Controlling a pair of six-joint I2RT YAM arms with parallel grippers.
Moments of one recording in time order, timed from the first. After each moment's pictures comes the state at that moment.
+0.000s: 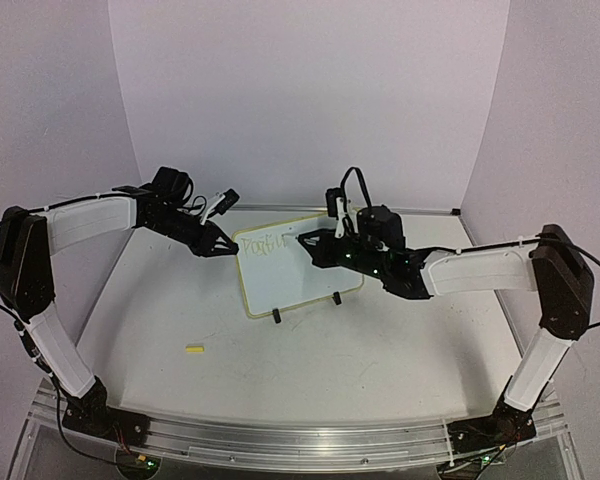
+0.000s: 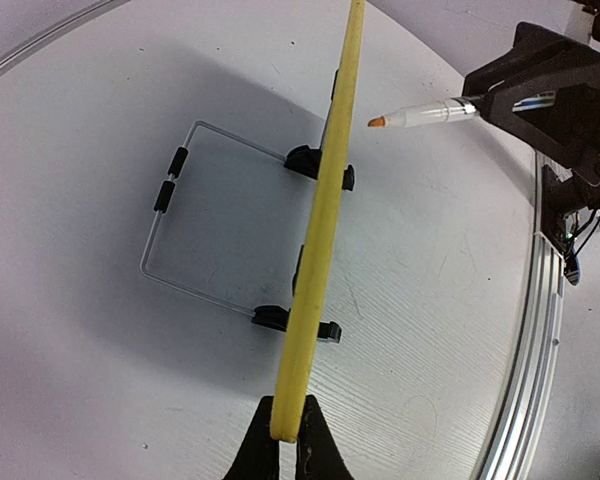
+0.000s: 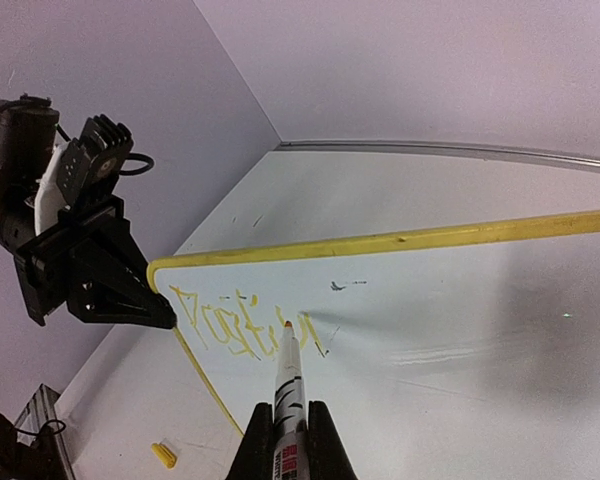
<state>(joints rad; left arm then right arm) -0.40 1.69 1.31 -0.52 0.70 0.26 0.83 1.75 1.09 0.43 -0.02 0.47</state>
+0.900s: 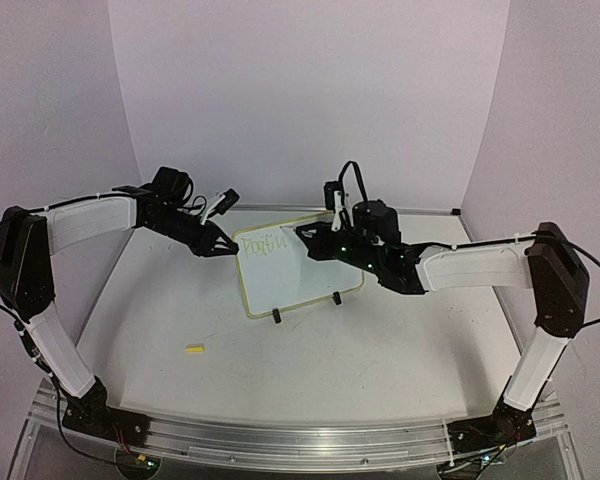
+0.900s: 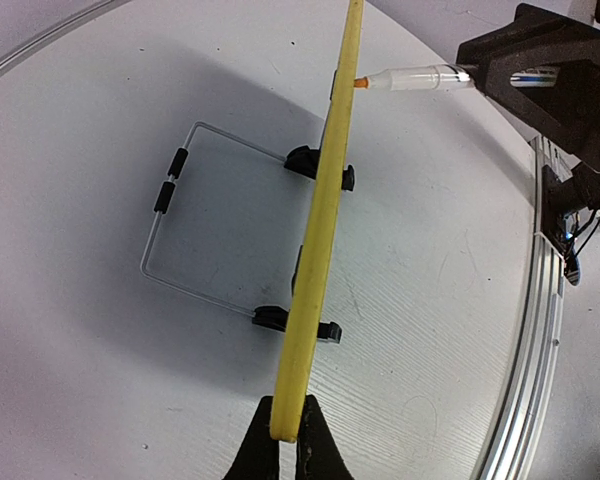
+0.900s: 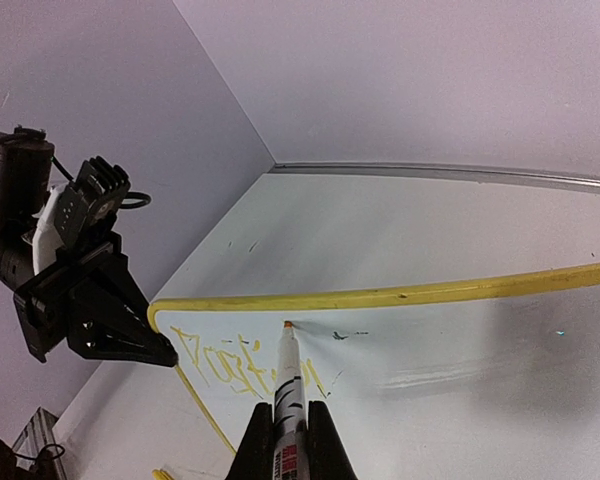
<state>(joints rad) -0.40 1.69 1.31 -0.52 0.70 0.26 0.83 1.78 1.15 0.42 0.02 0.48</state>
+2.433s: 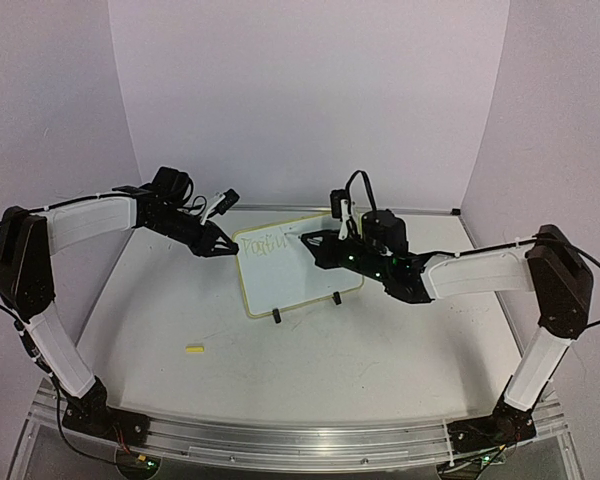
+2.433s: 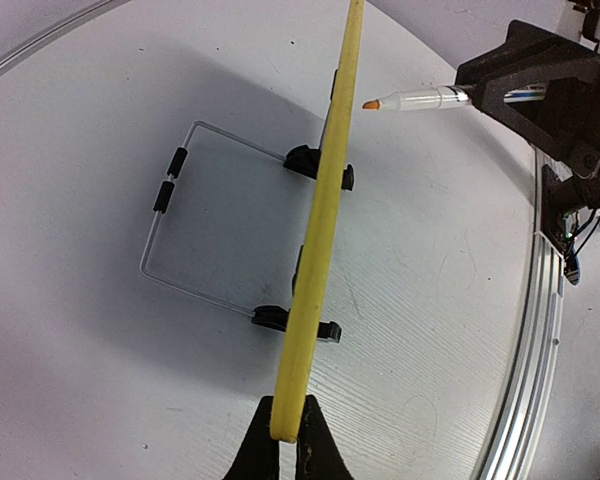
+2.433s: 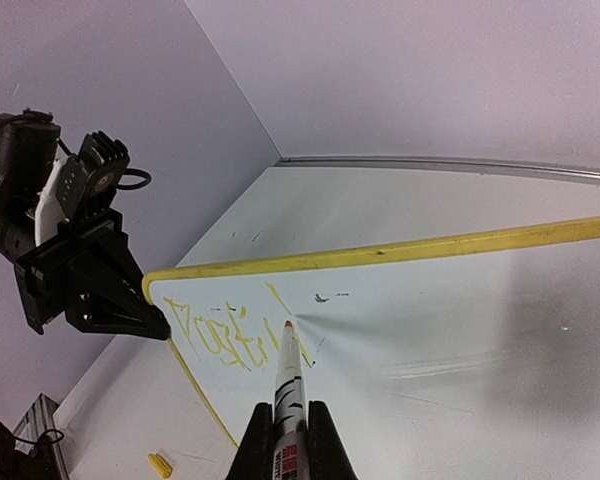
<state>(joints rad) -0.41 1.69 1.31 -0.52 0.70 0.26 0.81 1.76 1.05 0.52 -0.02 0.47</state>
